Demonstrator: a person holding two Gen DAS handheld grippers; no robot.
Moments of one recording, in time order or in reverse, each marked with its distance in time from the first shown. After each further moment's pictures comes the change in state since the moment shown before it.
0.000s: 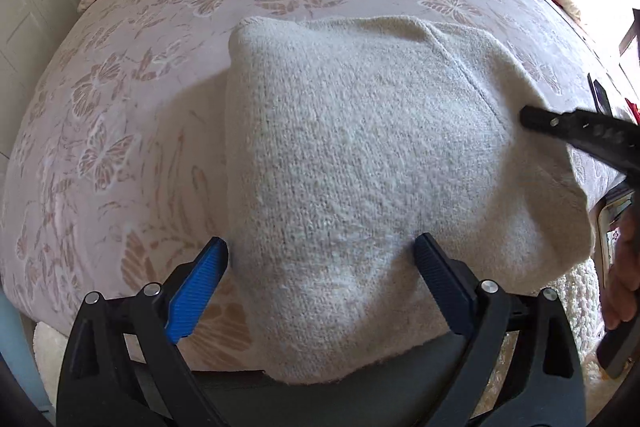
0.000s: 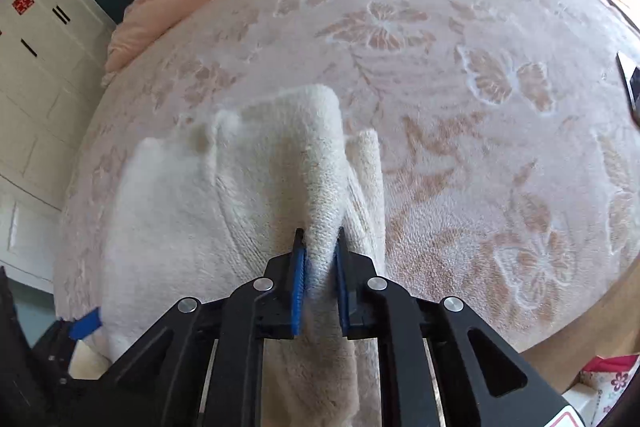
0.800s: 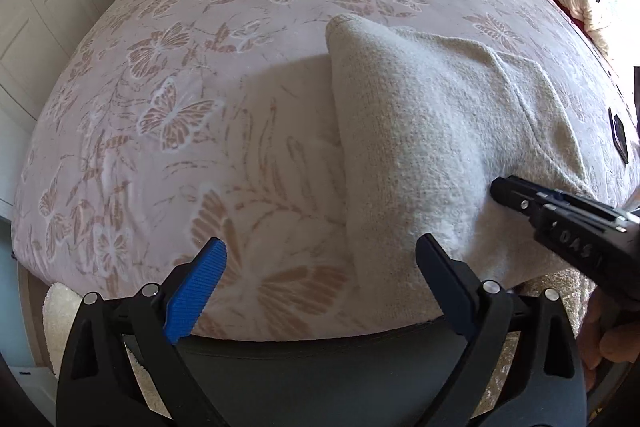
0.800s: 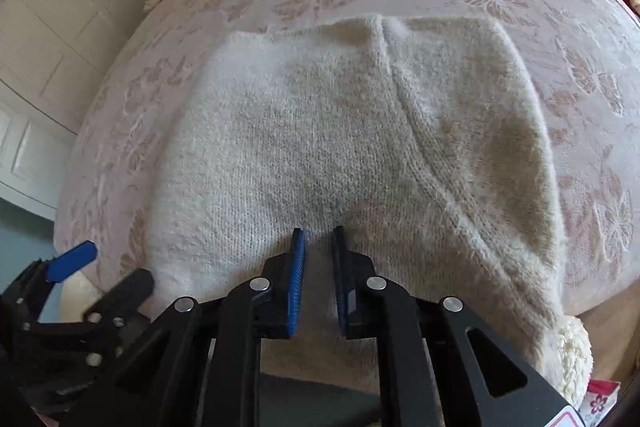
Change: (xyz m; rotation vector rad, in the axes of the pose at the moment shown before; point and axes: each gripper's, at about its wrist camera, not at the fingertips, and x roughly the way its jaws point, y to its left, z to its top) left arm -0.030 0.057 -0.022 -0.109 -0.008 0.059; right arm 0.024 0.080 -0.048 -0.151 0.175 0.052
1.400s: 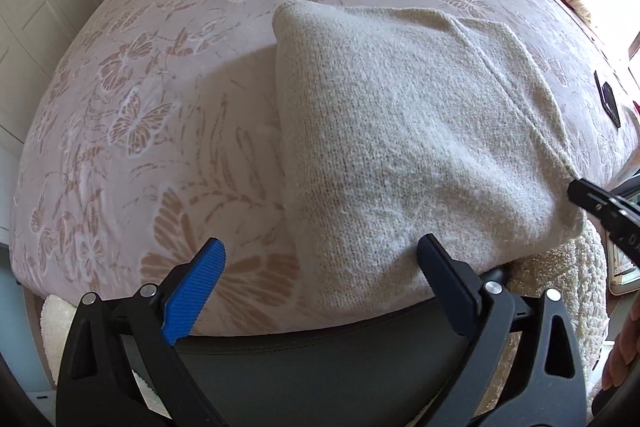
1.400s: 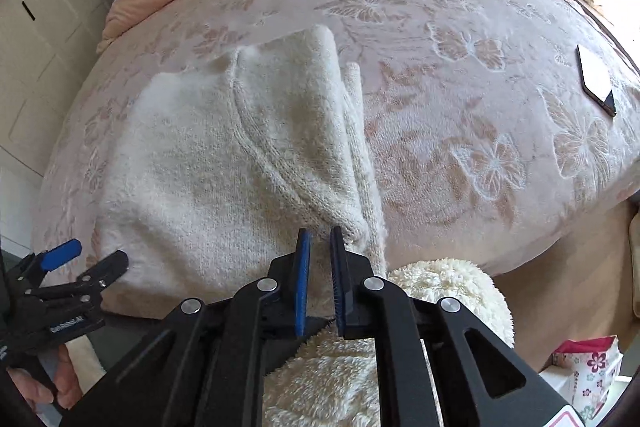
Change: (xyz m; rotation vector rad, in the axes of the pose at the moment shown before) left arm 0.010 -0.035 -0.010 0.078 0.032 -0.021; right arm -0.014 -0.090 -0.050 0.104 0.023 -0.156
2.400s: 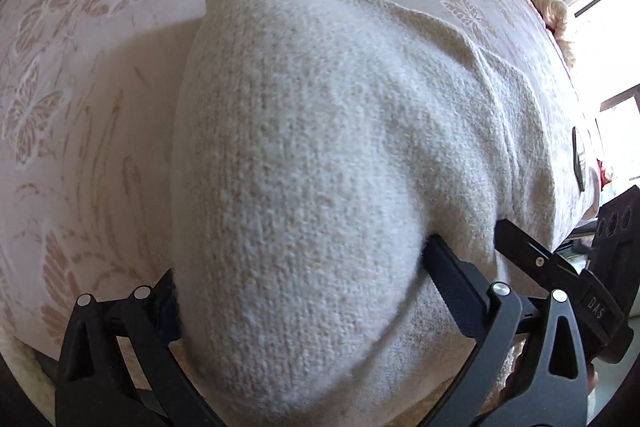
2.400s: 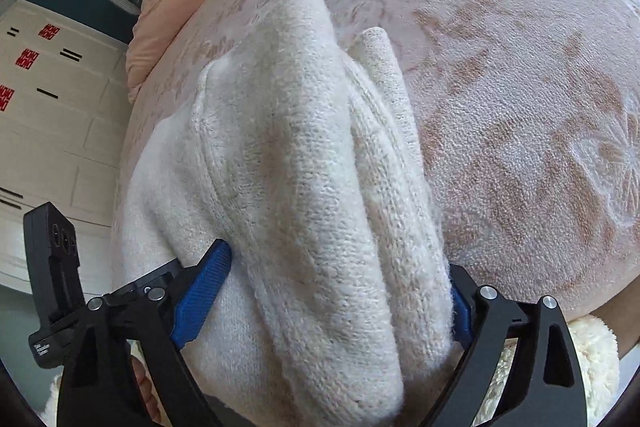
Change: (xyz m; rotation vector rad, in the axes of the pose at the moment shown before) left arm 0.069 -0.014 0.066 -0.141 0.138 -0.255; right arm 0.060 -0.007 0.052 0.229 0.030 0.333
